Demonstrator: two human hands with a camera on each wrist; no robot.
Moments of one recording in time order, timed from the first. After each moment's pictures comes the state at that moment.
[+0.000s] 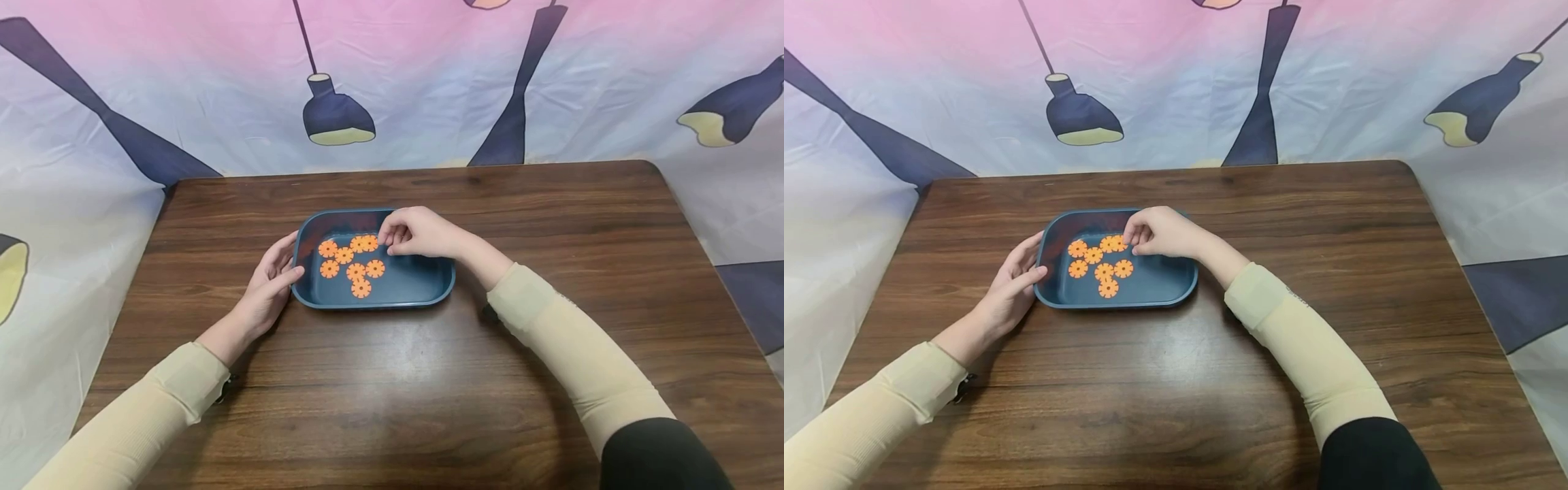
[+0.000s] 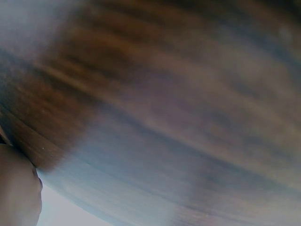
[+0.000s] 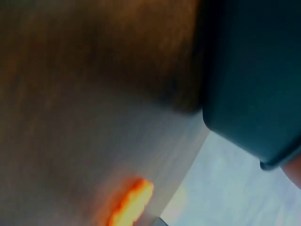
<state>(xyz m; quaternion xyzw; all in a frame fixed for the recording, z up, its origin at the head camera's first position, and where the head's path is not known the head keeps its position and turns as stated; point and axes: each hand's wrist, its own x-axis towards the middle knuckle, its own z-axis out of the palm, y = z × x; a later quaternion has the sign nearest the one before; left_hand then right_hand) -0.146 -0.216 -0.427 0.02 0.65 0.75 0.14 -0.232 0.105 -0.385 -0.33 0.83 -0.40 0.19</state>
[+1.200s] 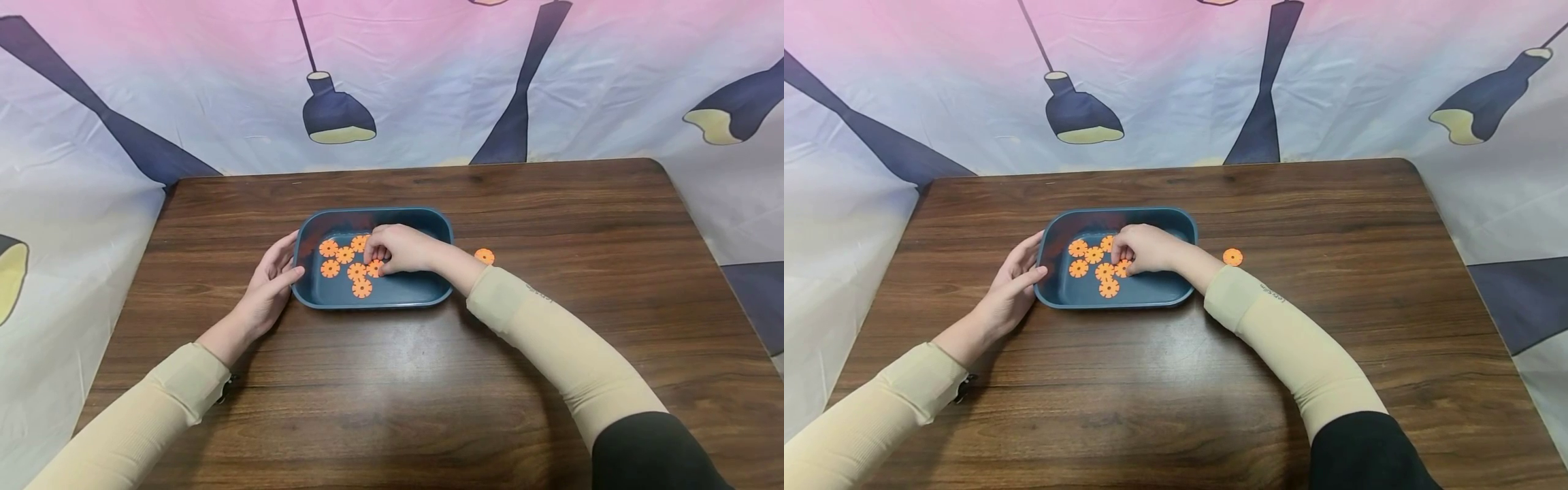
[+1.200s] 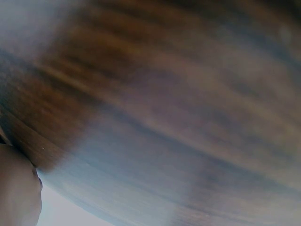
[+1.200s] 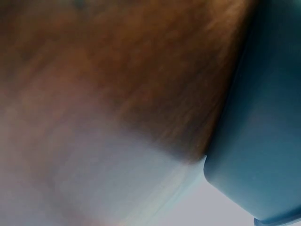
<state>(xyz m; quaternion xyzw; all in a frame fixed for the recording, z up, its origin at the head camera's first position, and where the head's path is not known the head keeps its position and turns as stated) -0.146 -0.215 -0.425 0.02 0.65 0.75 0.14 -0.225 0.071 -0.402 -0.37 0.85 -0.30 0.22</state>
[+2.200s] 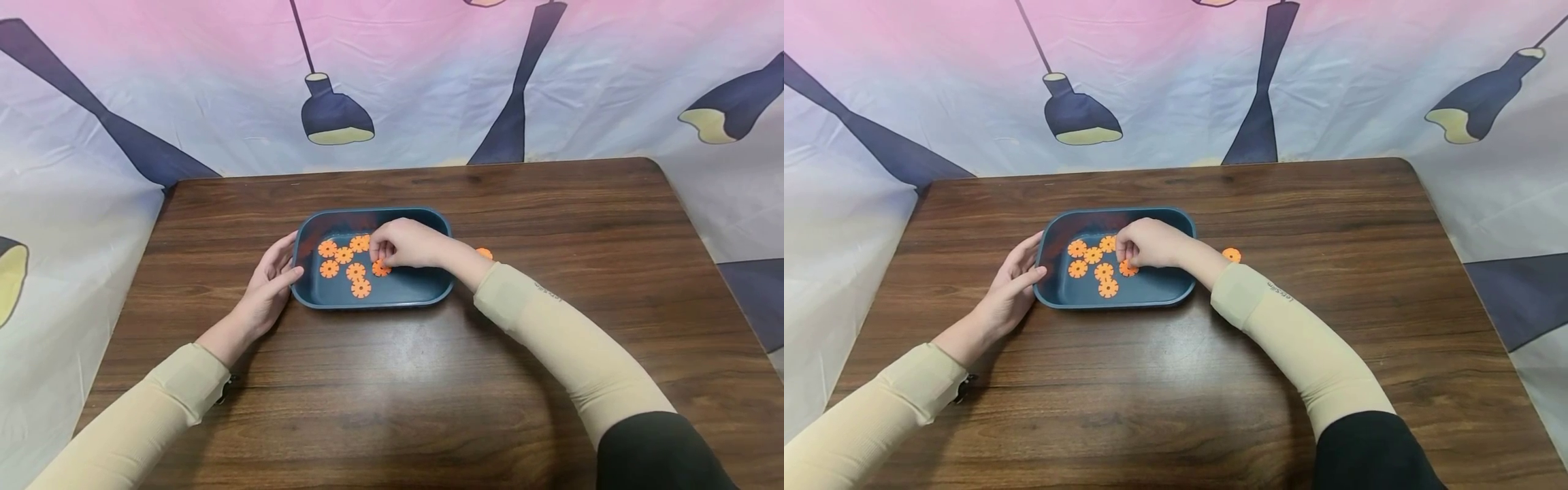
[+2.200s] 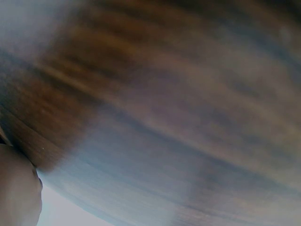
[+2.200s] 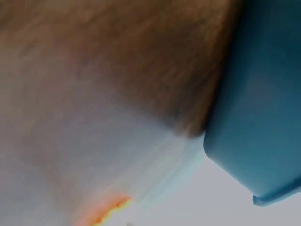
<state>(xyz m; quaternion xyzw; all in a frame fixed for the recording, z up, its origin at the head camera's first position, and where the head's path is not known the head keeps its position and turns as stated) -0.146 -0.215 -0.426 0.02 0.65 0.75 0.14 -0.225 0.082 -0.390 -0.37 0.85 -0.31 0.21</state>
